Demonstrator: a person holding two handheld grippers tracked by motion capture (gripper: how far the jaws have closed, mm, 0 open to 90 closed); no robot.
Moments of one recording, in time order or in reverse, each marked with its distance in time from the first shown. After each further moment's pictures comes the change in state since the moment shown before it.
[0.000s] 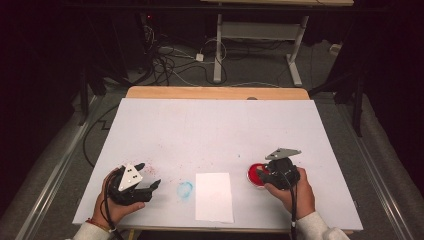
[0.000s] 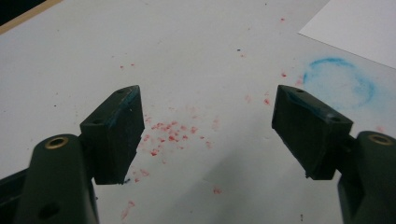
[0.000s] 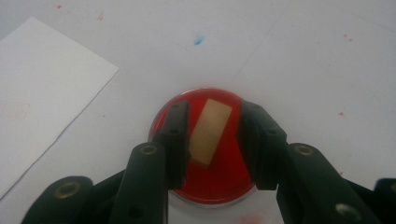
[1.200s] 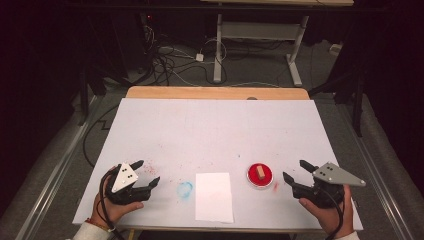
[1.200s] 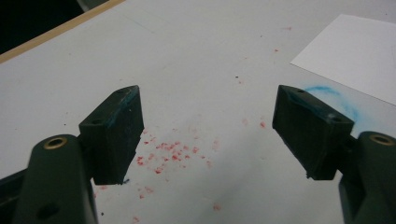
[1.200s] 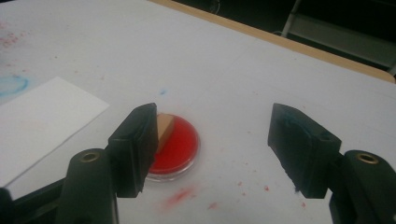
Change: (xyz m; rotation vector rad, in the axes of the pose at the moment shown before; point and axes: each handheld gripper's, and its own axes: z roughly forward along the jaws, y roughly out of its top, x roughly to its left) left arm 0.002 0.002 -0.010 -0.096 0.000 -0.019; right arm -0.028 -0.051 -0.084 -0.378 -0.067 -0.016
